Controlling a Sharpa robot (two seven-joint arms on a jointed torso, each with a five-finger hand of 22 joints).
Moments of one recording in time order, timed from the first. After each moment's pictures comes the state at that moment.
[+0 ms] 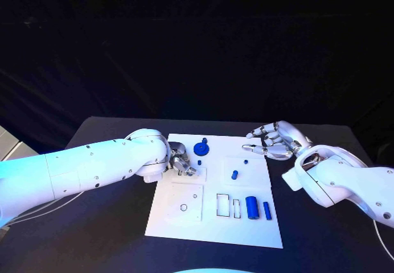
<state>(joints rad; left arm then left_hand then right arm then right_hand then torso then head) 1.22 -0.72 -0.06 1.44 -1.09 0.12 -0.59 1.00 -0.24 0.43 0.29 0.24 0.91 0.03 0.74 0.81 1.35 -0.03 1.32 1.13 1.47 -0.08 1.53 1.31 0.07 1.38 0.04 1.46 1.31 1.24 -0.88 -0.12 1.65 -0.88 -0.57 -0.04 1.37 -0.17 0.05 0.29 0.08 0.92 0.16 0.16 0.32 1.47 0.08 1.49 1.31 1.46 0.00 1.57 1.31 0.01 1.47 0.11 1.54 1.31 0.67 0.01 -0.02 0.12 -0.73</state>
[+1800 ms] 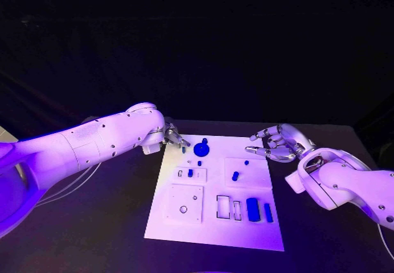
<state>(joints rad) 1.29 -0.58 0.01 1.07 -1.07 0.18 -0.56 1.09 -0.19 0.34 0.29 0.25 0.82 0.10 0.61 0.72 1.22 0.03 1.20 0.96 1.47 -0.04 1.51 1.31 0.07 1.33 0.07 1.42 1.25 1.23 -0.88 -0.12 1.64 -0.88 -0.57 -0.04 1.37 -0.16 0.05 0.29 0.08 0.92 0.16 0.16 0.32 1.47 0.08 1.49 1.31 1.46 0.00 1.57 1.31 0.01 1.47 0.11 1.54 1.31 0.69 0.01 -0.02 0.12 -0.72</state>
